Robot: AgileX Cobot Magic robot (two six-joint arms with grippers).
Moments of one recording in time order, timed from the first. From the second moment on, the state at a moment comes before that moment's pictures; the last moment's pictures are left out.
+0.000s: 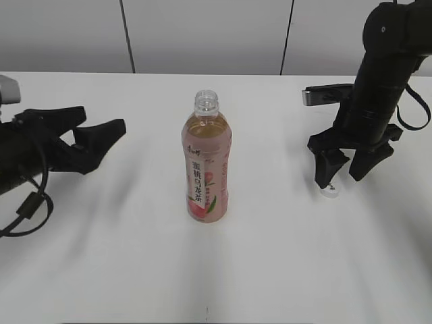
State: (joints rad) left arm -0.13 1.77 -0.42 0.55 -1.18 -0.40; right arm 0.22 2.08 -1.43 0.17 1.07 -0.28
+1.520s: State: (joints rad) left arm 0.04 1.20 -0.61 -0.22 0.37 -0.09; right arm 0.22 1.58 -1.06 0.16 1.07 -0.15
